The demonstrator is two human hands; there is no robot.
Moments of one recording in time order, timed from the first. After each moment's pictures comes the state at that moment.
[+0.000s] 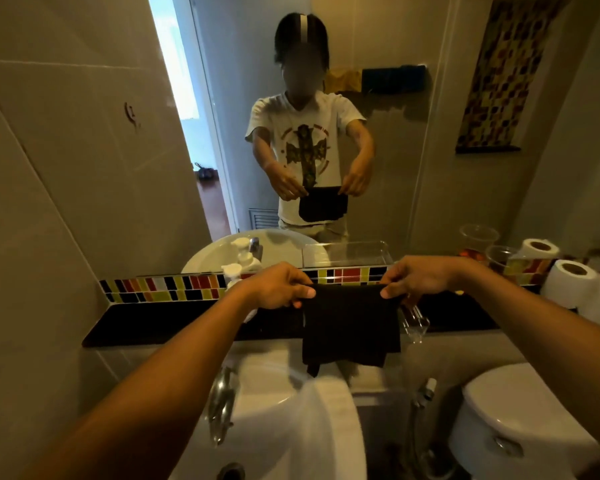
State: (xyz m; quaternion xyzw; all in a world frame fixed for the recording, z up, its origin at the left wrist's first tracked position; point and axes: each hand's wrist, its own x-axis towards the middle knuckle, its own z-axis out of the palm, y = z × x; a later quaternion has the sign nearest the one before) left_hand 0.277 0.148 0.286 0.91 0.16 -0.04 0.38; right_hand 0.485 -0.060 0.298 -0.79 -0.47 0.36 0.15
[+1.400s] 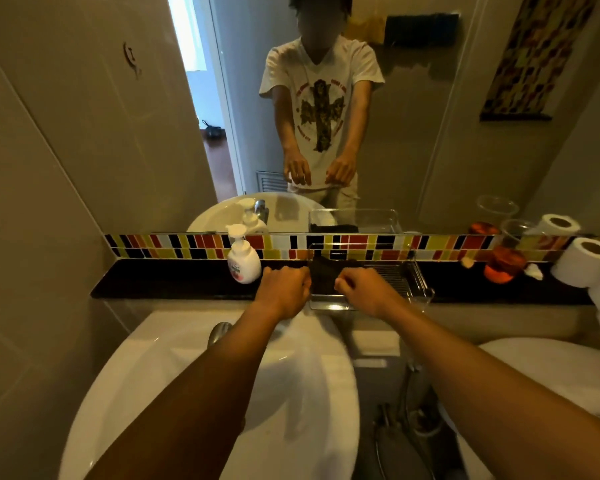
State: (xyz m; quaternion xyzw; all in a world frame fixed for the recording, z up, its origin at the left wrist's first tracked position) left_hand 0.278 0.121 0.195 0.96 0.24 0.07 0.13; right_hand 0.419 -0.005 0.175 -0.82 -0.46 0.17 0.31
